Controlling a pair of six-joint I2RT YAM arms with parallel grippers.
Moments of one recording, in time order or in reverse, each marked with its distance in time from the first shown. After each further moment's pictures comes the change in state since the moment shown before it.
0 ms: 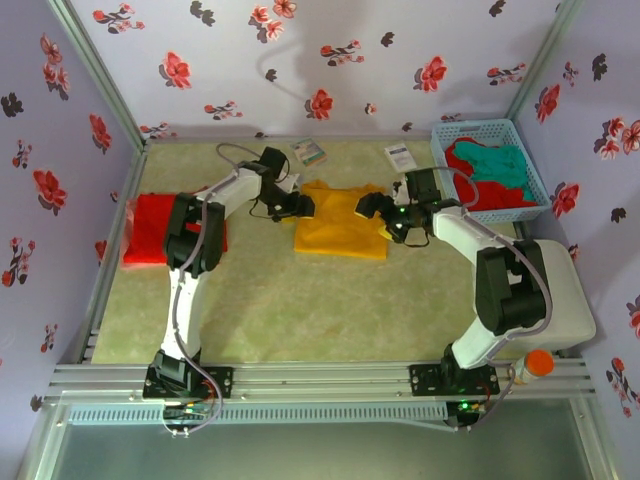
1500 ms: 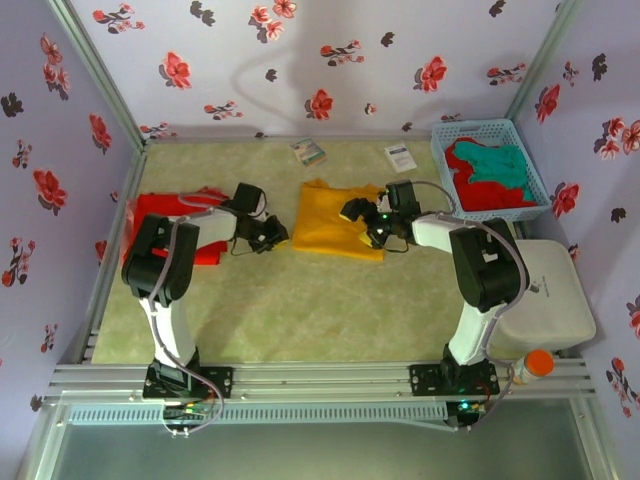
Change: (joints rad) left arm 0.052 -0.378 -0.691 0.462 -0.068 -0.468; right arm 0.074 0.186 -0.059 0.346 -0.013 0.223
